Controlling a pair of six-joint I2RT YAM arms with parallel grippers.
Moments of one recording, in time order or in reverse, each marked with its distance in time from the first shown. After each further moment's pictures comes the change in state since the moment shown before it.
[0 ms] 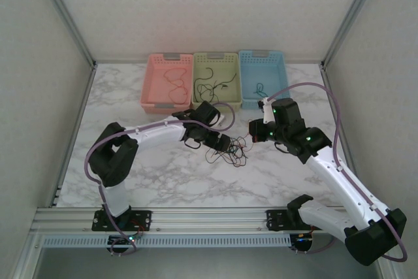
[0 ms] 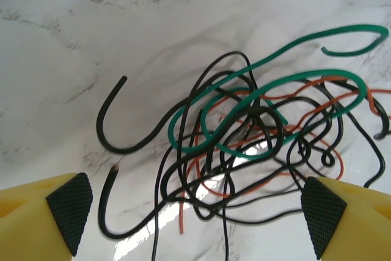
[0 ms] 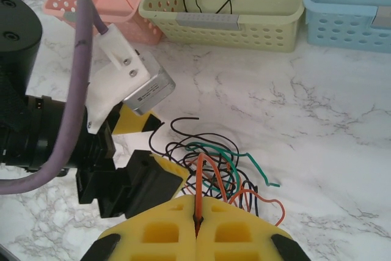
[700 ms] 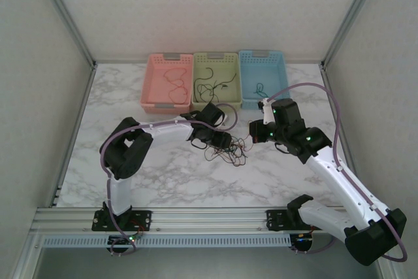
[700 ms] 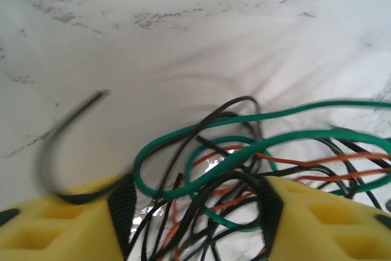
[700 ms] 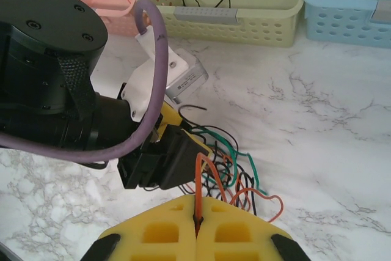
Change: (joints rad) left arm 0.000 0.121 0.034 0.106 0.036 -0.107; right arm 0.000 0.000 0.000 -0.014 0.000 -0.007
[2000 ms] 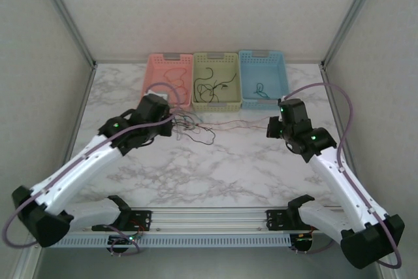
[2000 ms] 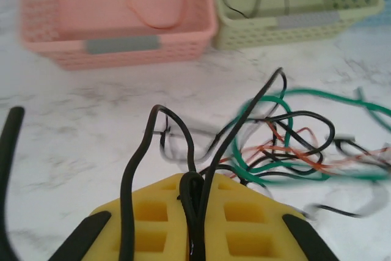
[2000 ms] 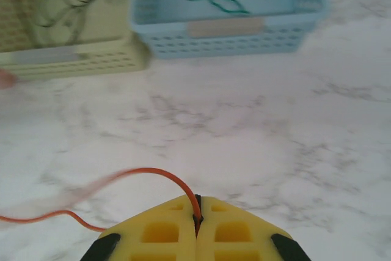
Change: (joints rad) left arm 0.125 -0.831 -0.119 -0.494 -0.535 -0.013; right arm -0.118 -0.007 -0.019 -0.064 0.341 0.038
